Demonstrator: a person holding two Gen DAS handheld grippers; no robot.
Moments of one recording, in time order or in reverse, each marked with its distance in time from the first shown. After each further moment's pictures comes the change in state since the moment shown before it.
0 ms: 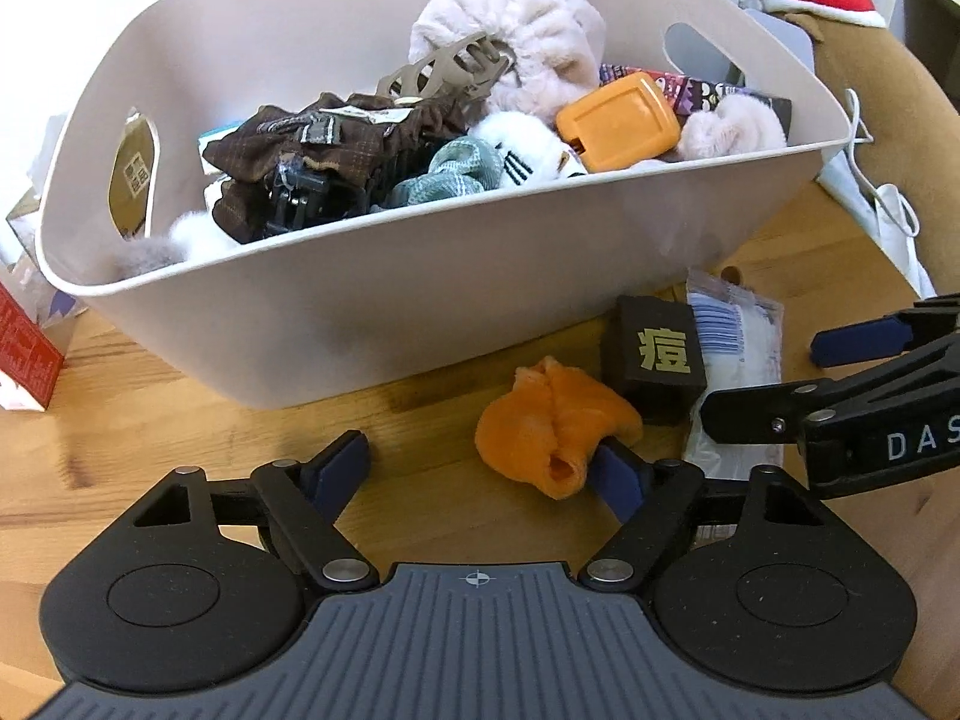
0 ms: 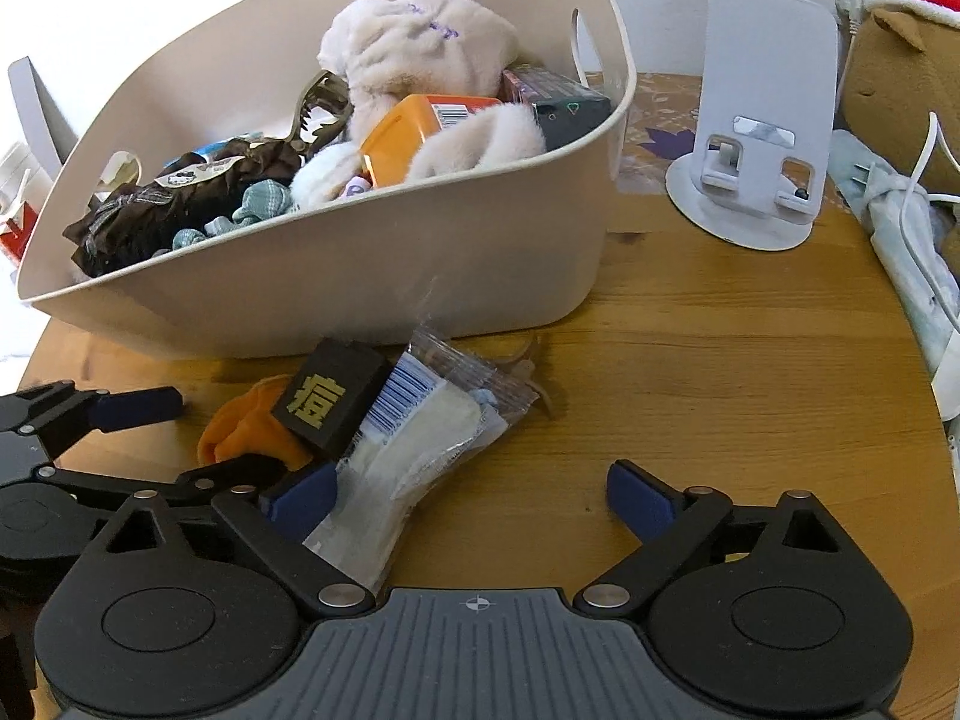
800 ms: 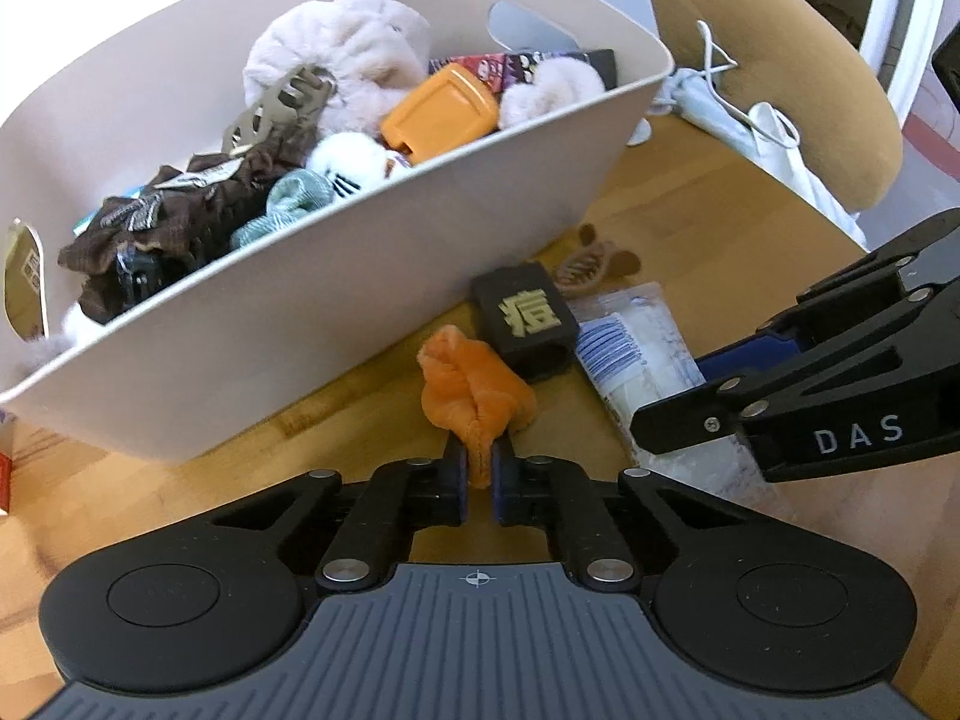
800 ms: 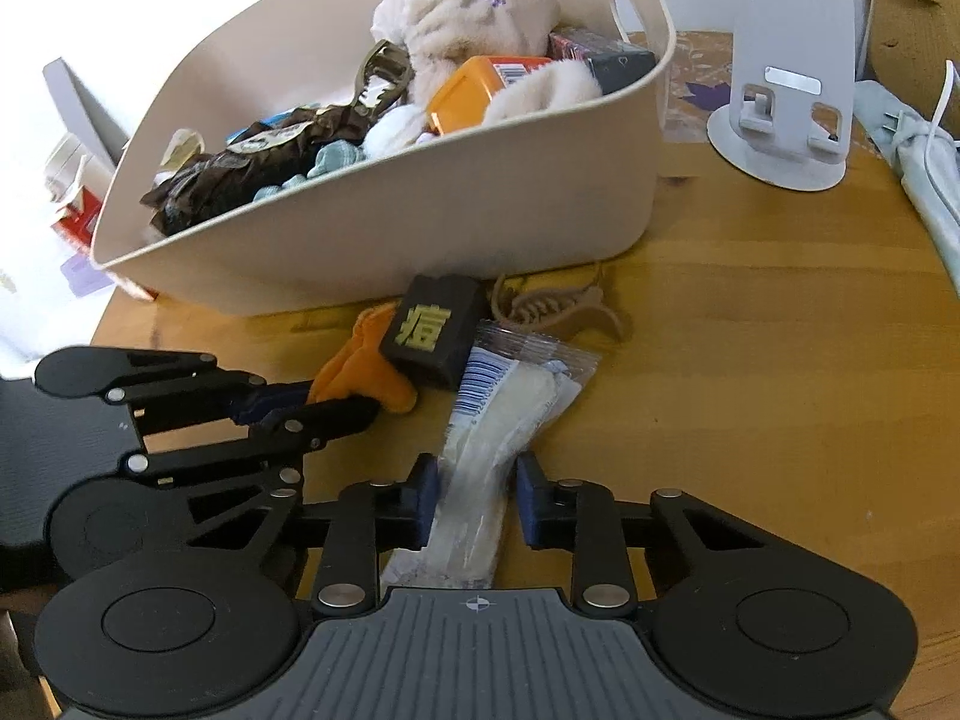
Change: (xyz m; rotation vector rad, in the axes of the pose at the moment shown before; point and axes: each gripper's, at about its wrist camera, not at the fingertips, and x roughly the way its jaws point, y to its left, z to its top) left arm 0.000 -0.032 0.005 0.228 0.020 -0.147; right arm -0.022 0.008 -0.020 0.026 0.063 0.112
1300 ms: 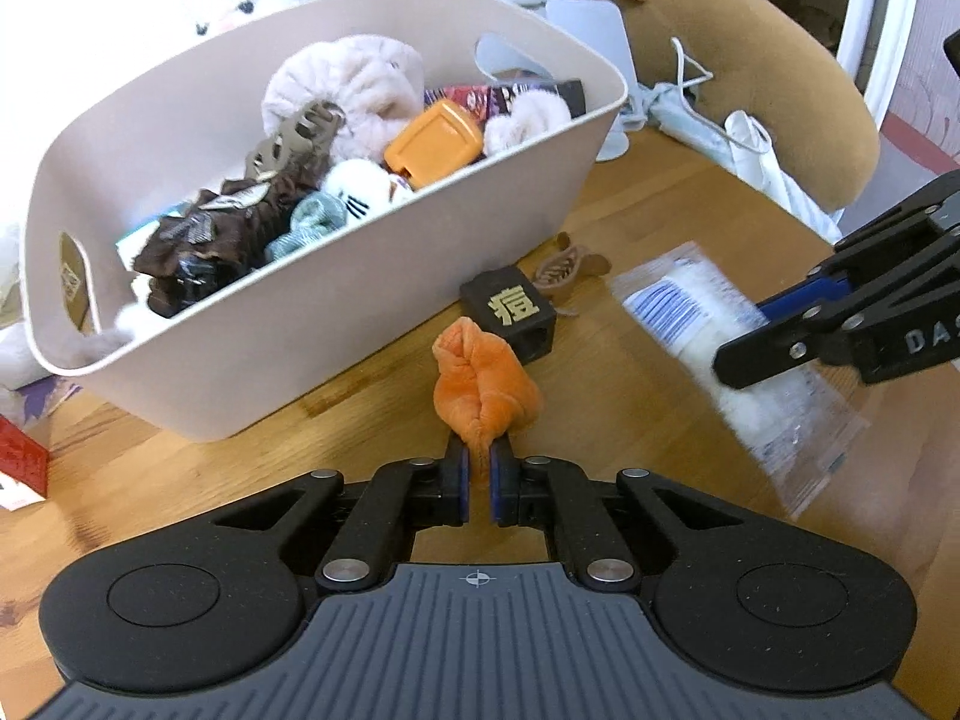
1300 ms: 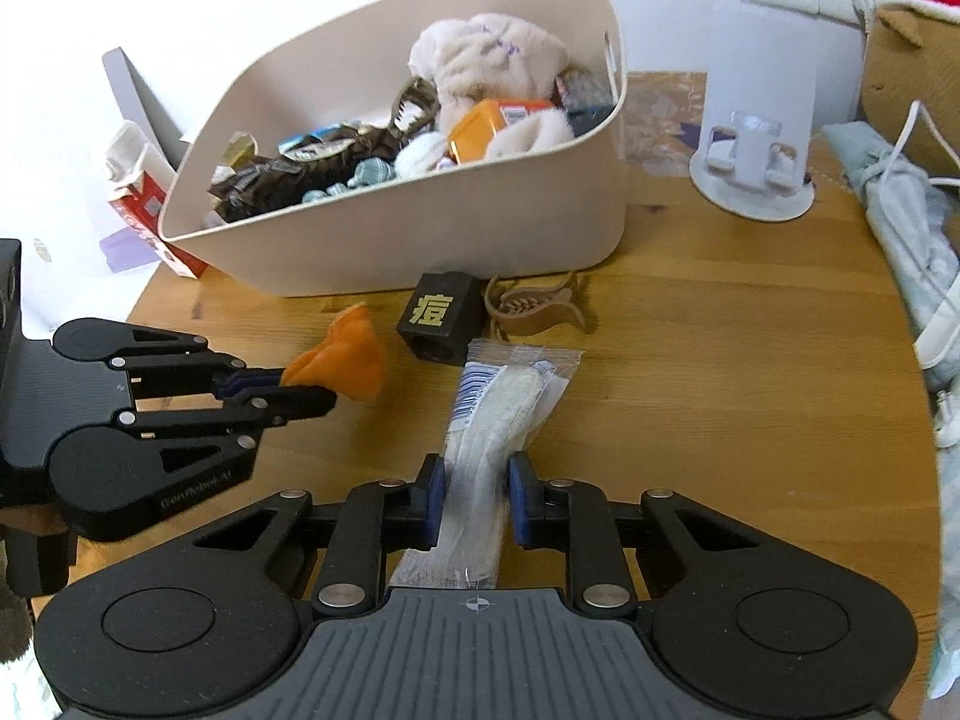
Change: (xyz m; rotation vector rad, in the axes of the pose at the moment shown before) left arm -0.048 -0.007 -0.016 0.022 -0.036 0.019; right arm -0.056 -0.016 -0.016 -0.066 -0.051 0.035
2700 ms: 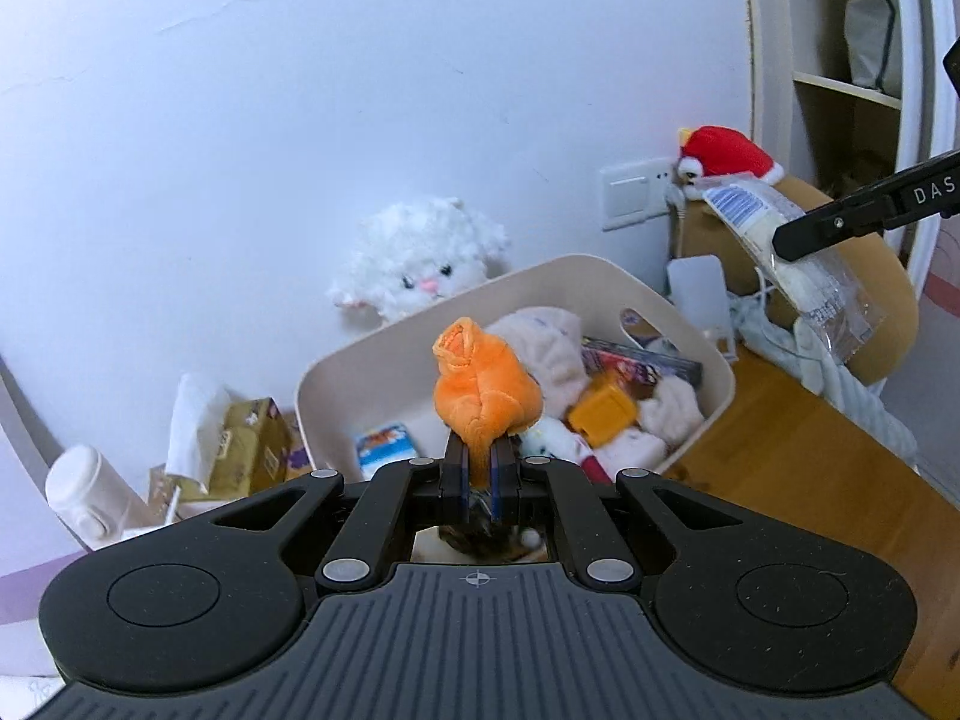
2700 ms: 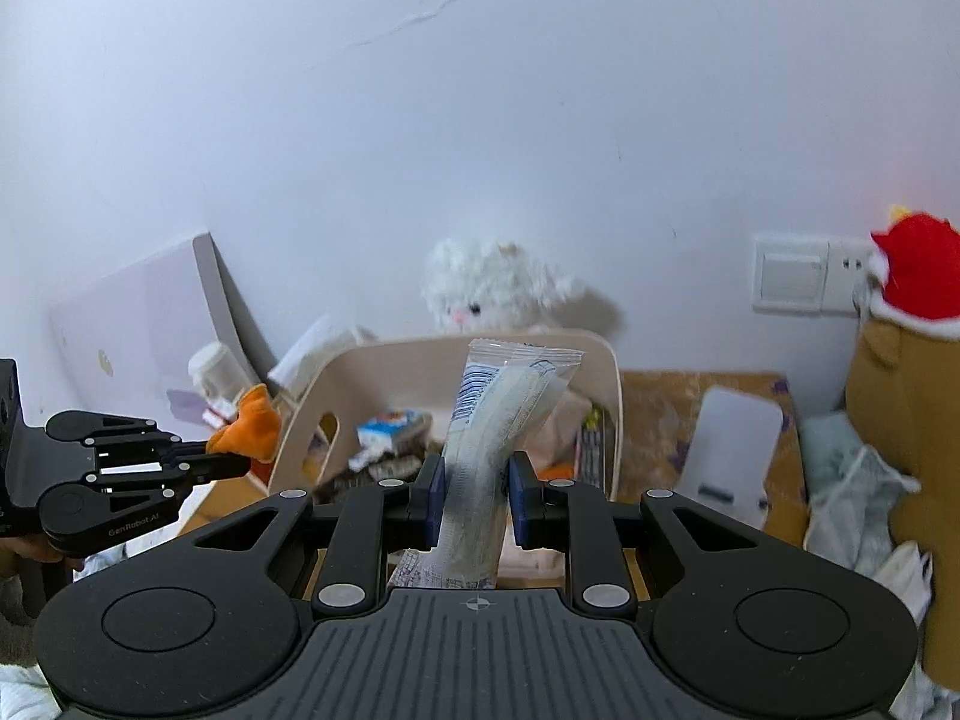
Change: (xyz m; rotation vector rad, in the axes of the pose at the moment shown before) left arm -0.132 0.072 0.064 -0.032 -0.276 0.166; right arm -0.114 0.015 0.117 -0.117 -0.348 0.058
